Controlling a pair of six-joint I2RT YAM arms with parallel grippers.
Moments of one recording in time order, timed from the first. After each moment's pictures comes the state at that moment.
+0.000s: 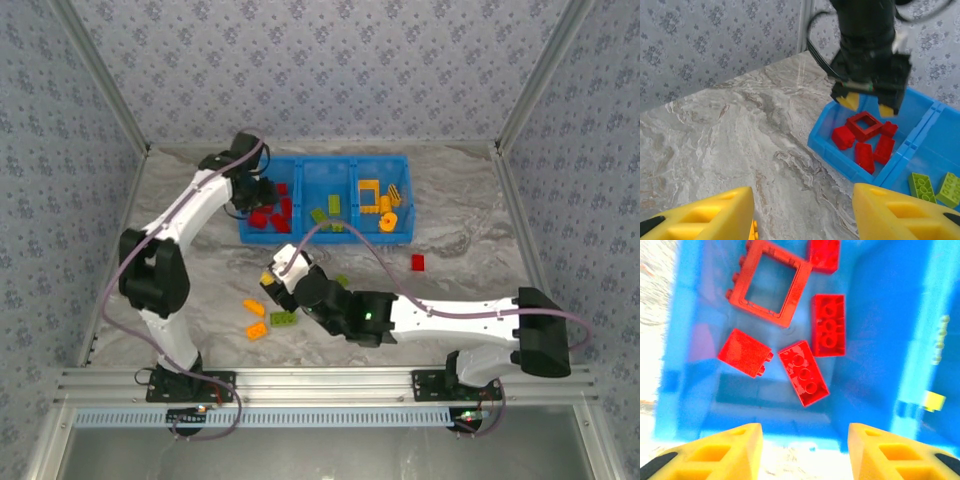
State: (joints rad) left arm -0.37 1.80 1.64 -0.92 0.02 -0.60; right arm 1.35 1.38 1.00 0.04 0.59 0.10
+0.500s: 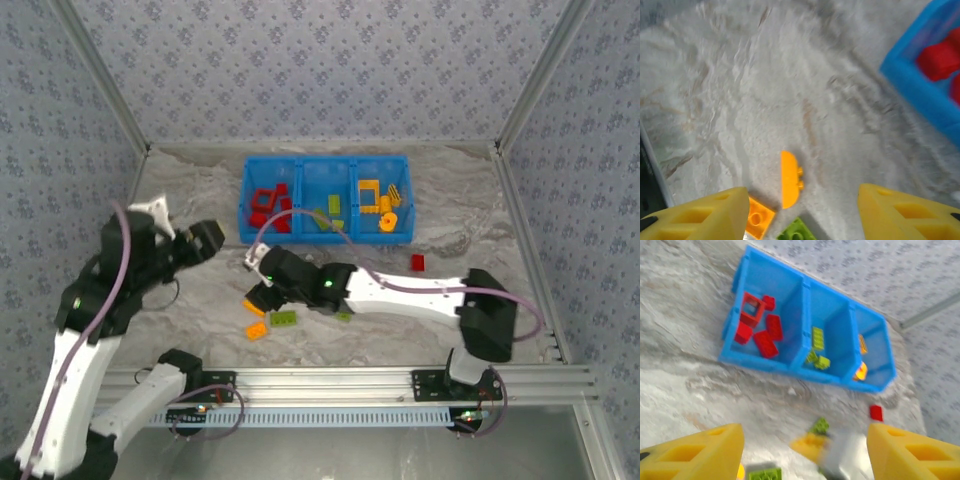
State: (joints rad) left arm -0.37 0.73 1.22 -1.03 0.08 -0.67; right arm 1.22 1.71 1.32 -0.34 0.13 0.19
